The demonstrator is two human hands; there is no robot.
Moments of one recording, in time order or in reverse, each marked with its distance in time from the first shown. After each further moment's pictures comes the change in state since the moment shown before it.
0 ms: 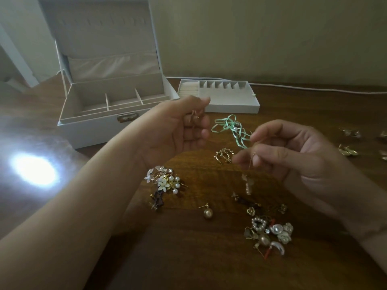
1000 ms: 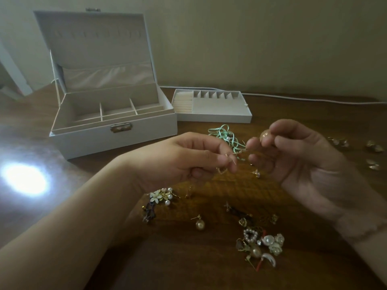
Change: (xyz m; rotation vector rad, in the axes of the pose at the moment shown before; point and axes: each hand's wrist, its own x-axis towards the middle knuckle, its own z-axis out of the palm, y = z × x) left_hand -0.005 -0.015 0.006 0.273 -0.529 -0.003; right_hand 0.004 -0.002 -0.021 0.321 -0.008 -0.105
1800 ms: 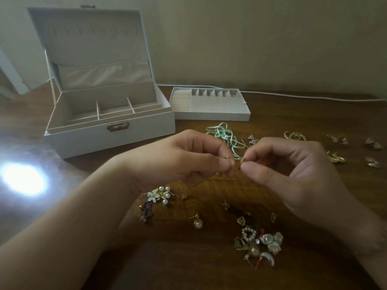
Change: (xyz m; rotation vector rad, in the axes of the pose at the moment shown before) left_hand -0.001 0.003 0.004 0.131 0.002 0.025; right_hand -0.014 0.005 0.017 -1.002 -0.018 -0.212
